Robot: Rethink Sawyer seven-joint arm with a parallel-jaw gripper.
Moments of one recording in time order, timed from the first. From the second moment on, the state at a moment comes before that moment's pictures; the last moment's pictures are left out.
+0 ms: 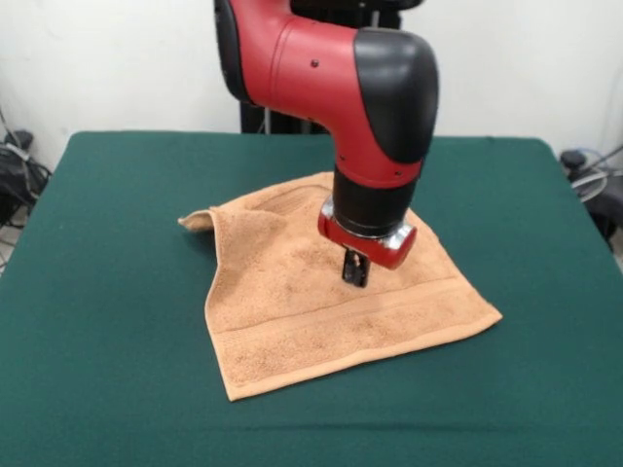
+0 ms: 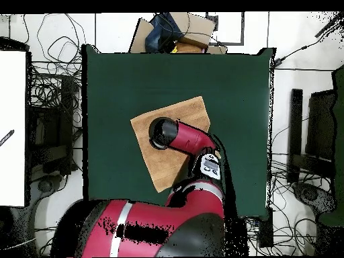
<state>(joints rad) -0.08 -0.30 -0.15 1.54 0.25 0.44 1.93</state>
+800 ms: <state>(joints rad) 0.04 -0.25 -0.28 1.49 0.31 0.45 1.93</state>
